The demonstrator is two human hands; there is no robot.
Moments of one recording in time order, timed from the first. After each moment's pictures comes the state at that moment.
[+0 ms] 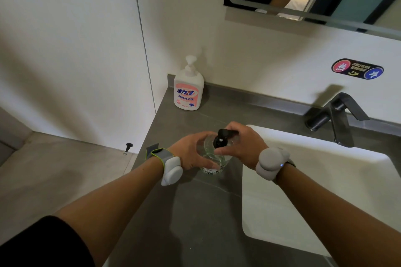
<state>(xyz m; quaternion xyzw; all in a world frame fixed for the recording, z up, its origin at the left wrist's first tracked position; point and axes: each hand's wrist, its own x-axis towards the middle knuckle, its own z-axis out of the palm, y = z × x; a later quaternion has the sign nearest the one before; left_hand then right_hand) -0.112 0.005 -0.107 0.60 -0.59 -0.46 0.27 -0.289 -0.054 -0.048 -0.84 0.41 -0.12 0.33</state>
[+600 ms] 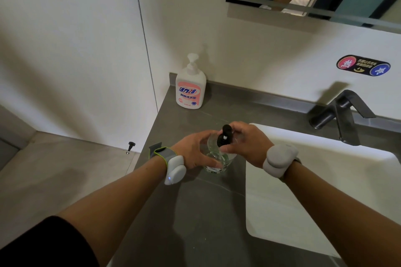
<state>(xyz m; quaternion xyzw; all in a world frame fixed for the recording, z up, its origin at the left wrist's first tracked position) -0.113 0.005 -0.109 0.60 -0.59 -0.47 0.28 -0.291 -0.059 -0.052 -0.84 0.39 -0.11 0.36</state>
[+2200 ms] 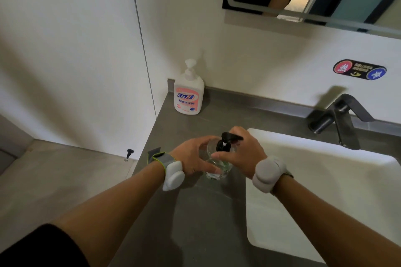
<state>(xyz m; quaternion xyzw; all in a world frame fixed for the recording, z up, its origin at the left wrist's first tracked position) -0.113 0.001 -0.105 0.60 -0.61 -0.44 0.27 -0.283 -0.046 -0.062 -0.85 0.41 -0.18 0.29</state>
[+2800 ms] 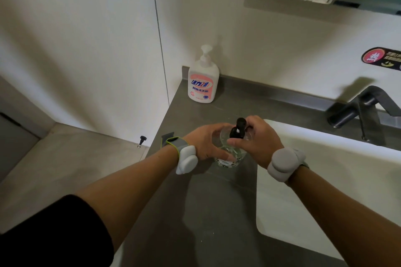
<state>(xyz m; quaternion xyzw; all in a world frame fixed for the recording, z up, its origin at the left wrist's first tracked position) -0.115 0.003 -0.101 0.60 -0.60 -0.45 0.27 -0.287 -0.046 -0.066 -0.84 0.42 -0.19 0.30</state>
